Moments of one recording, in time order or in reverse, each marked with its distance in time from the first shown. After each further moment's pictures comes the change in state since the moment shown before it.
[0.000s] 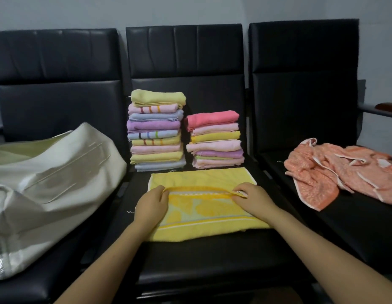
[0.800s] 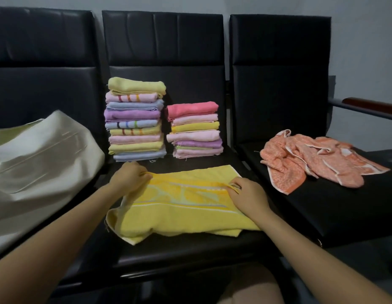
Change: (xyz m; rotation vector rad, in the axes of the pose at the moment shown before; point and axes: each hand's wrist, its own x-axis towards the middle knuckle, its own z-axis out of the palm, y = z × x) left_hand 0.049 0.004 -0.025 0.271 -0.271 0.097; right_hand -0.057 0.009 -0.016 -0.049 0.267 0.024
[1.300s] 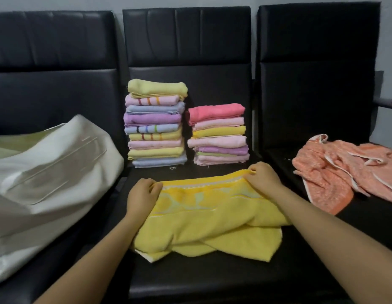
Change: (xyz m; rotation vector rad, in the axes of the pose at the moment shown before) left_hand -0.003 -0.022 0.045 -0.336 0.374 -0.201; right_hand 0.123 0.008 0.035 -0.065 -0.138 0.132
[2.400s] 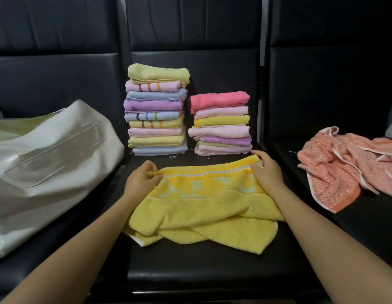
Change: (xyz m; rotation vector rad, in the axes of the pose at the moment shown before) left_hand 0.005 0.005 0.000 -0.067 -0.119 -0.100; right_hand -0.004 0.019 0.012 0.440 0.094 0.034
